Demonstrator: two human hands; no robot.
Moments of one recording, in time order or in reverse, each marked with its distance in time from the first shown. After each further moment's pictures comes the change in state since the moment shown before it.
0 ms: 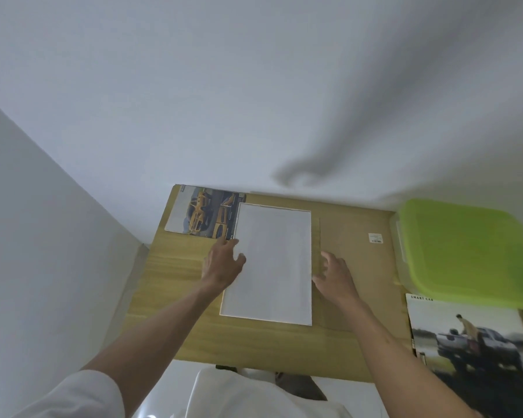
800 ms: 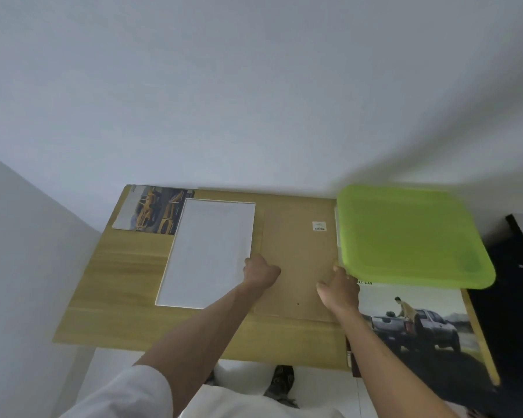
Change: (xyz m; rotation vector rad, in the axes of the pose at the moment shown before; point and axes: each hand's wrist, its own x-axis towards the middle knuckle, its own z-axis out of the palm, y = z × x) left_hand -0.048 0.203 0.140 -0.303 -0.345 -0.426; right_hand -0.017 0.143 -0.084 0.044 0.089 0.300
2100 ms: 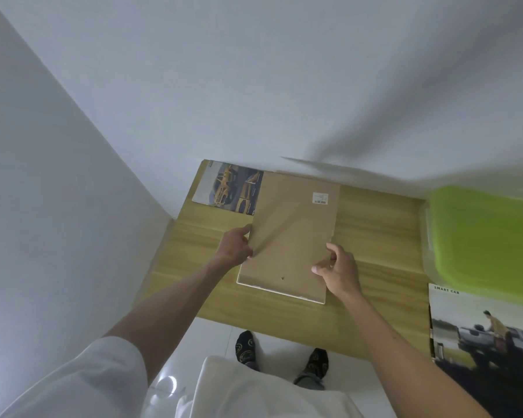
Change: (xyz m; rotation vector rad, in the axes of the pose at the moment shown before) left_hand 0.022 -0.137 -0.218 0.124 0.097 0.266; right_hand -0.058 -0.123 0.116 0.144 -0.063 -0.355
